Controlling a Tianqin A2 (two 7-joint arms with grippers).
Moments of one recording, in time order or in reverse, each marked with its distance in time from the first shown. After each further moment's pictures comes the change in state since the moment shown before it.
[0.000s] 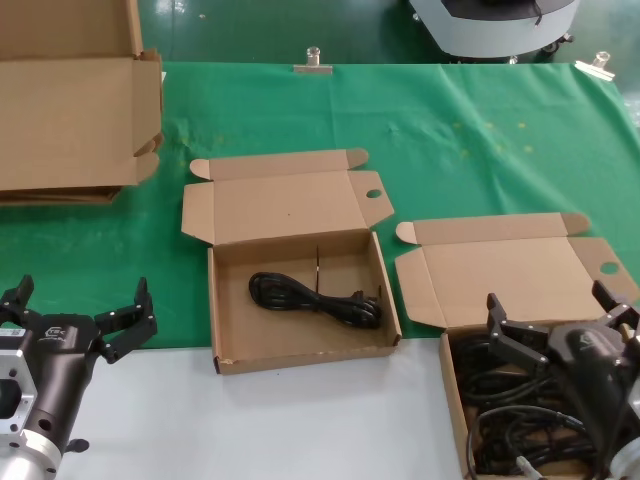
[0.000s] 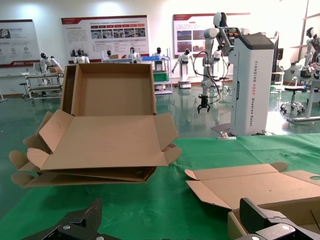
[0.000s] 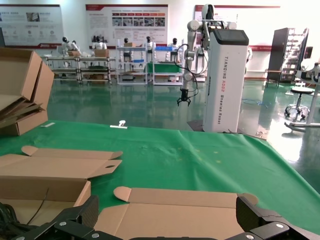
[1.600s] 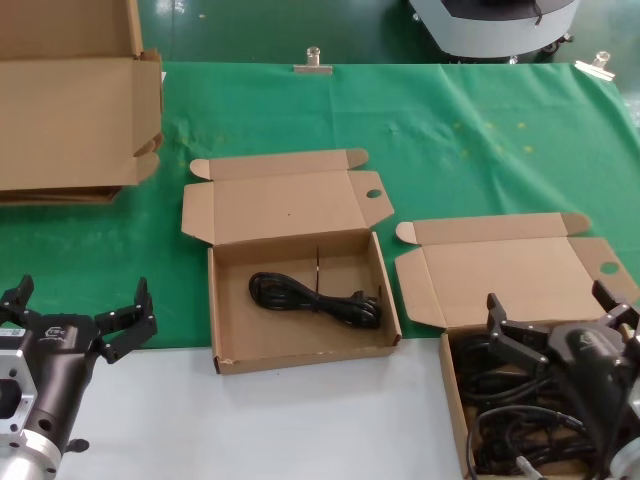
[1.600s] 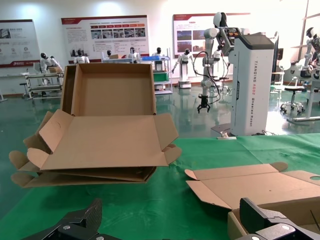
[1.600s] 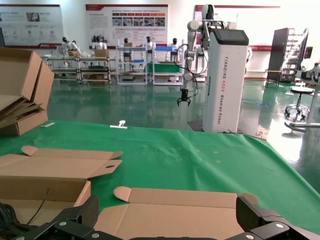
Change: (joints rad) left arm 0.000 0.000 0.000 0.000 0.000 0.000 0.000; right arm 0.000 0.000 0.000 0.000 0.000 0.000 0.000
